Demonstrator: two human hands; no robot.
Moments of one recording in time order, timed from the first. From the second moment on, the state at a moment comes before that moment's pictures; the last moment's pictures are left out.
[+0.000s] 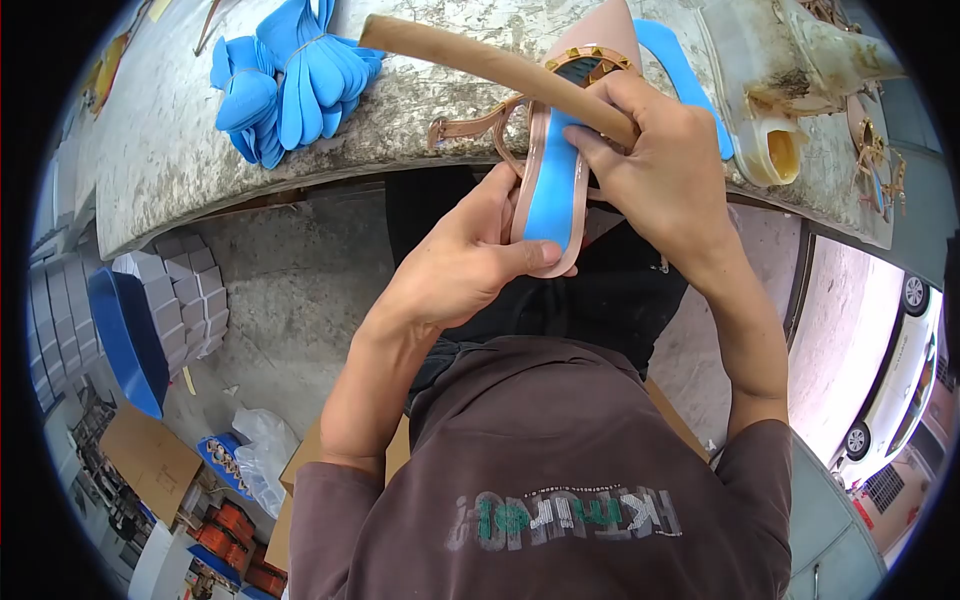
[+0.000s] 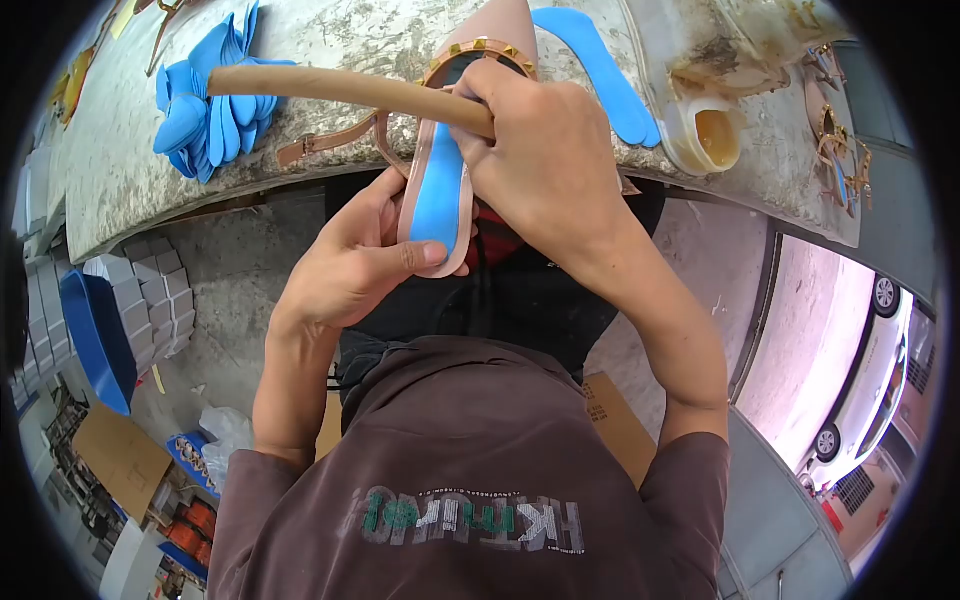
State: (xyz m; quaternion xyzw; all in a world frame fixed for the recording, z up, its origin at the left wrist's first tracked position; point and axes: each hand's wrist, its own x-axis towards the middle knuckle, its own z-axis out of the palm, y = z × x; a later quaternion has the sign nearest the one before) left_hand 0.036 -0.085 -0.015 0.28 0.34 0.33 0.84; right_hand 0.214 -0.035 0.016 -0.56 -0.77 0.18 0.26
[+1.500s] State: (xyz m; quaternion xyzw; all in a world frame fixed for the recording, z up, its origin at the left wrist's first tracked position) left_hand 0.030 -0.049 0.003 0.24 0.27 0.34 0.87; right_hand 0.365 -0.124 0.116 -0.66 -0.54 0.14 0.49
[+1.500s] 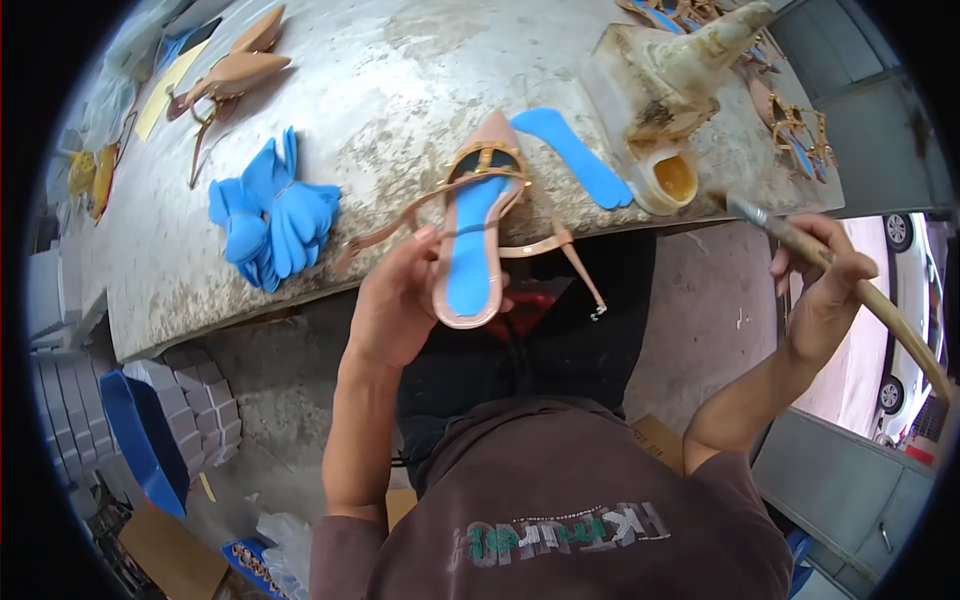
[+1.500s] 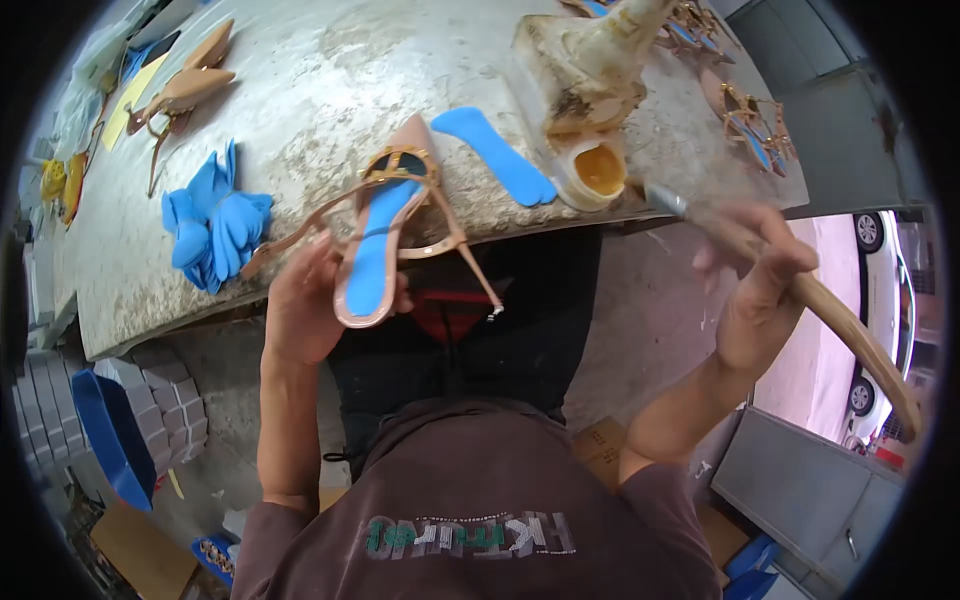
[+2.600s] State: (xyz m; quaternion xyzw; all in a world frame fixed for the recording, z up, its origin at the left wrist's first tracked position) left_hand 0.098 -0.063 0.012 0.22 0.42 0.49 0.73; right_hand 0.232 -0.053 0.024 -0.52 -0.69 0.08 0.49
